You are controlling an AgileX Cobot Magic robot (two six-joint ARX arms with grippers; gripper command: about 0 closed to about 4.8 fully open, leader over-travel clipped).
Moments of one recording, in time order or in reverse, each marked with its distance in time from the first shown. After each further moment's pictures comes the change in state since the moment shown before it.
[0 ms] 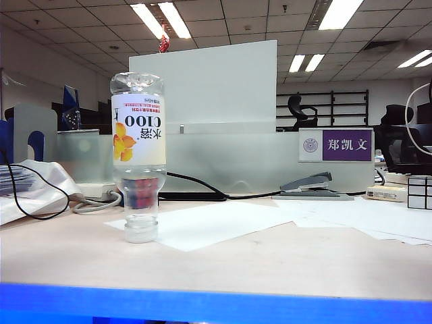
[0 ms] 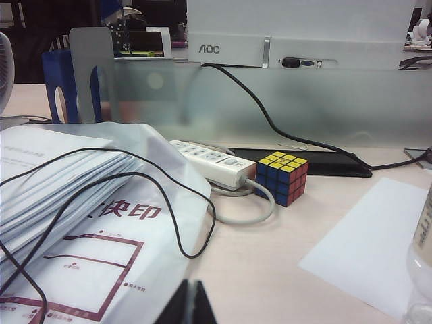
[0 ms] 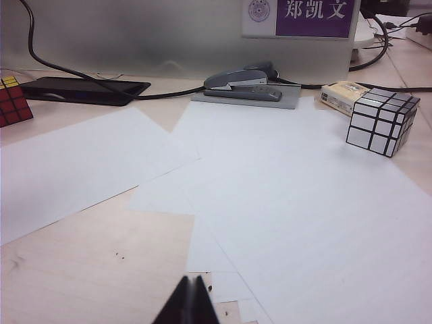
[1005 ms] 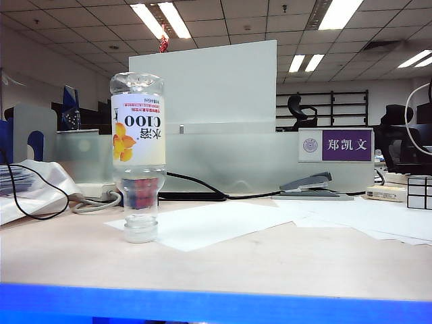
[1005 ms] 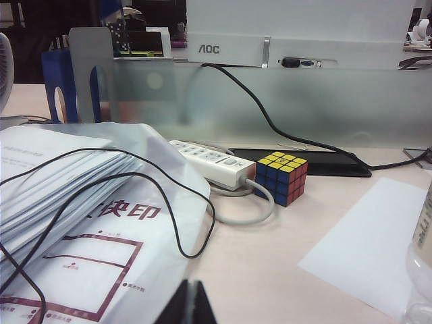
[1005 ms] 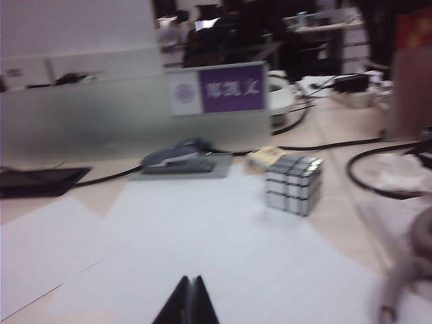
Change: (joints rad) left arm 0.000 0.000 0.000 0.000 0.000 -0.001; right arm -0.635 0.000 -0.011 0.196 -0.478 0.030
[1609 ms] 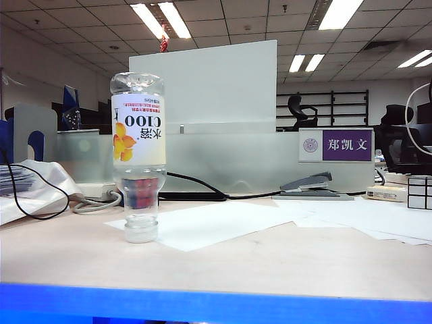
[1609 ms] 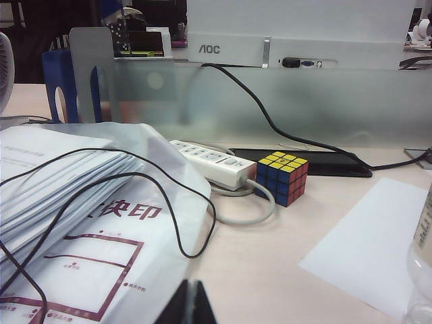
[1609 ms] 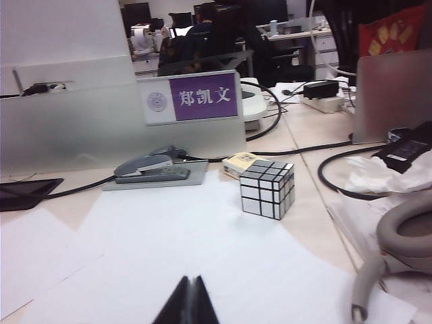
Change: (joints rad) left arm 0.000 0.000 0.000 0.000 0.000 0.000; right arm -0.028 0.000 0.000 0.007 0.042 0.001
